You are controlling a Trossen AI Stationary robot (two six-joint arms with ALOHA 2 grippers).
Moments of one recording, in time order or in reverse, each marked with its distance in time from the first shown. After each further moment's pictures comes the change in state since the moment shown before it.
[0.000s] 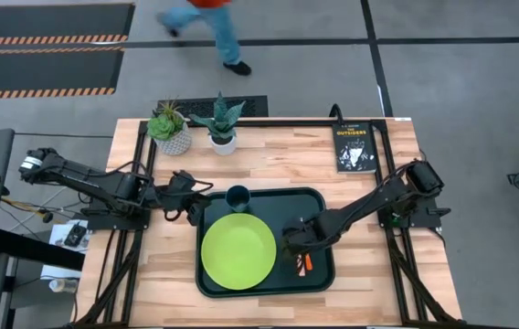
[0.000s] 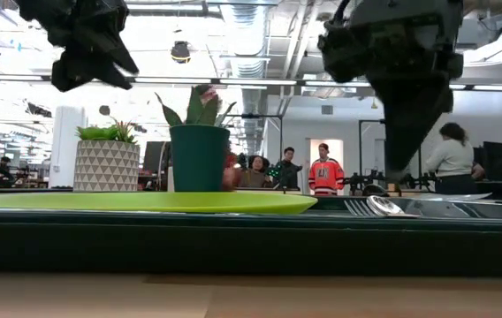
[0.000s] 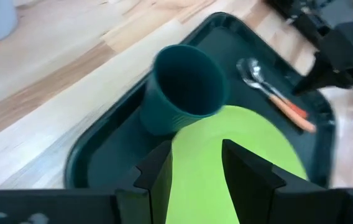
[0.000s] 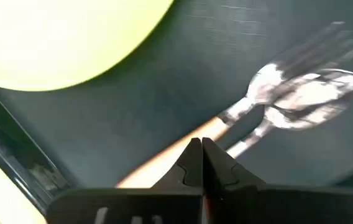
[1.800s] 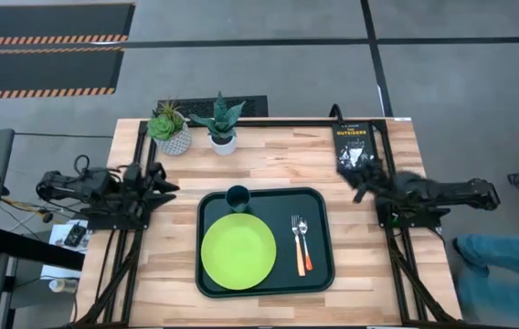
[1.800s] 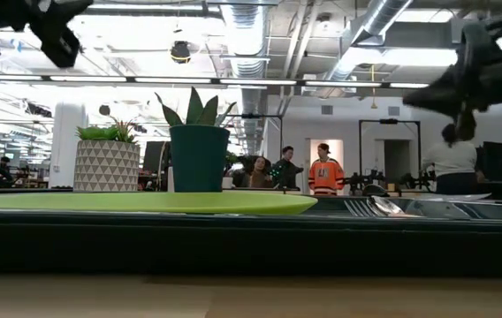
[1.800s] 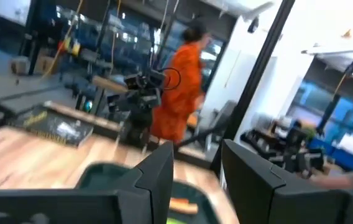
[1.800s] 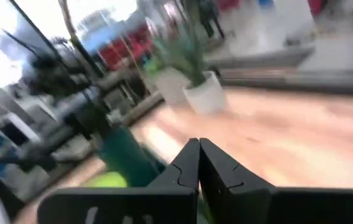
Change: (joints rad) left arm 0.016 -0.909 -0.413 0.435 0.215 0.539; right arm -0.362 -1.748 -1.142 0.709 0.419 -0.468
